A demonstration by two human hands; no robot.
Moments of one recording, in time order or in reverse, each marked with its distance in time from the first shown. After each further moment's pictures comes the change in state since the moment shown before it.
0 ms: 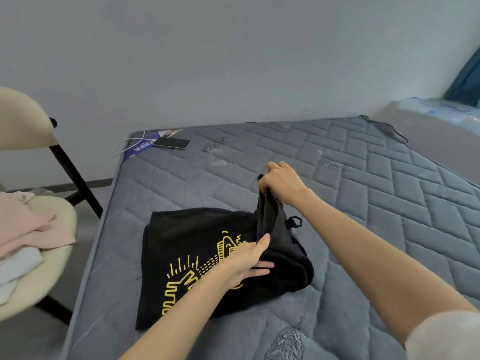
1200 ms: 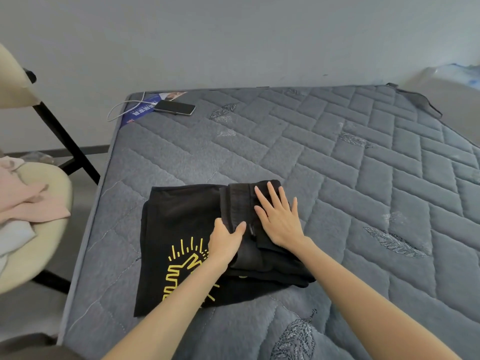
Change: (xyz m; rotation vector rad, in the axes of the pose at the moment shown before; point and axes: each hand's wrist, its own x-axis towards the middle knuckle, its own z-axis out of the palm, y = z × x) left_hand 0.052 -0.032 -0.055 0.255 0.555 0.143; right_hand -0.030 -0.085 0.136 0.554 -0.115 0.366
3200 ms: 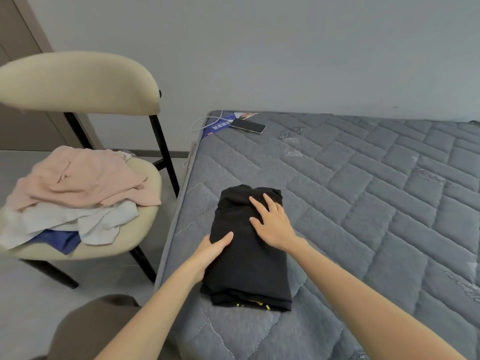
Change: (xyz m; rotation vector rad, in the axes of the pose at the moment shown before) left_hand -0.009 -0.075 -0.181 -0.361 -0.125 -0.241; right_hand 0.016 -0.179 0.002 0.208 -0.187 -0.191
